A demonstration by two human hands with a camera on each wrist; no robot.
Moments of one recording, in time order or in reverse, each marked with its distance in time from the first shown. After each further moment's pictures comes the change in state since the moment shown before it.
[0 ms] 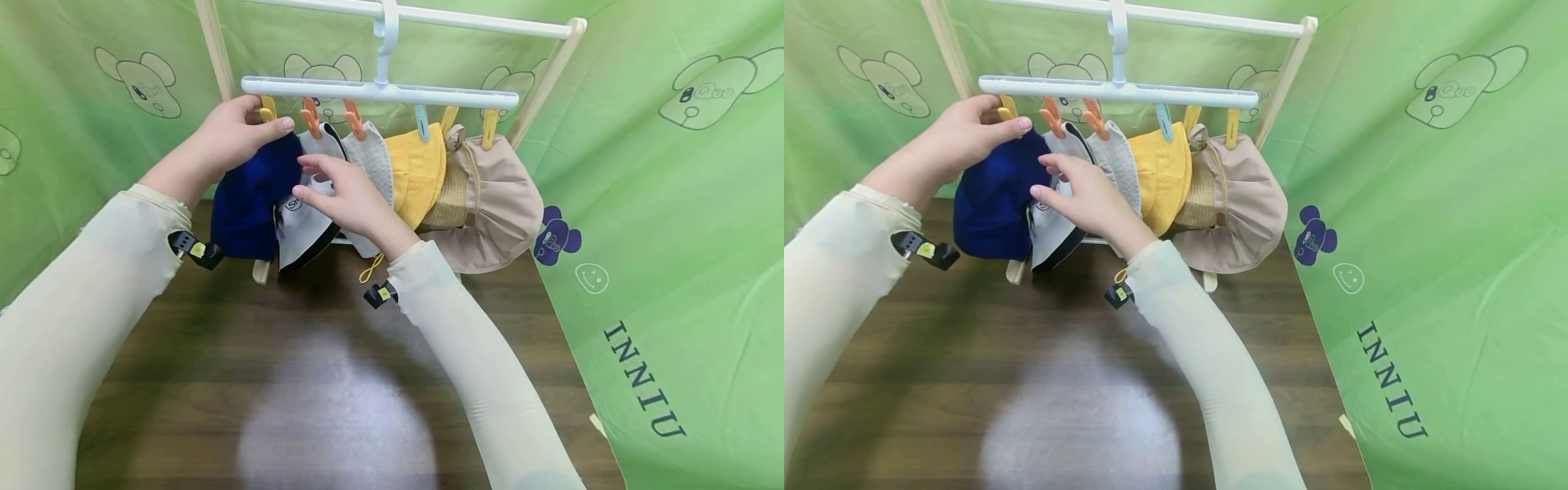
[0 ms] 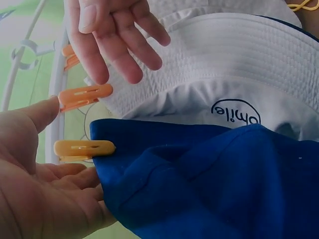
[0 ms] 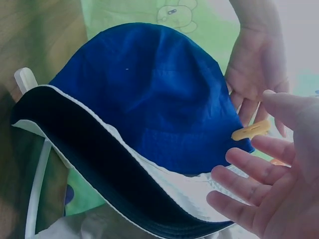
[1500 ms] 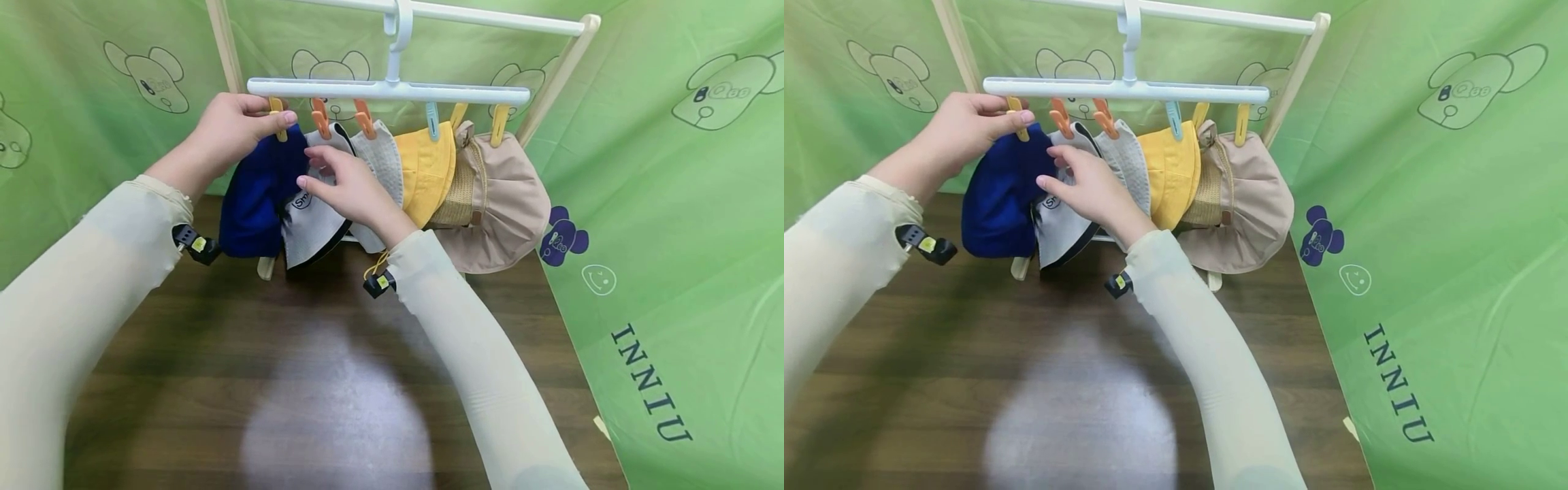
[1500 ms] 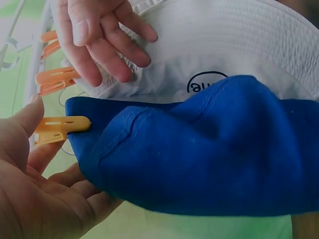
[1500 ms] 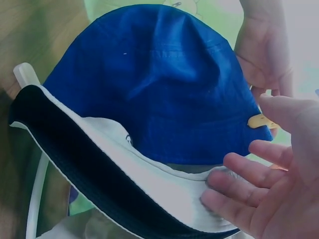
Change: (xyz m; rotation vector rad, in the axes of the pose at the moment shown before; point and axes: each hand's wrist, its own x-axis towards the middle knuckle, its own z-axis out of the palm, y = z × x) left_hand 0.005 -0.006 -0.001 -0.087 0.082 0.020; right_hand 0.016 0.005 0.001 0.009 -0.023 0.046
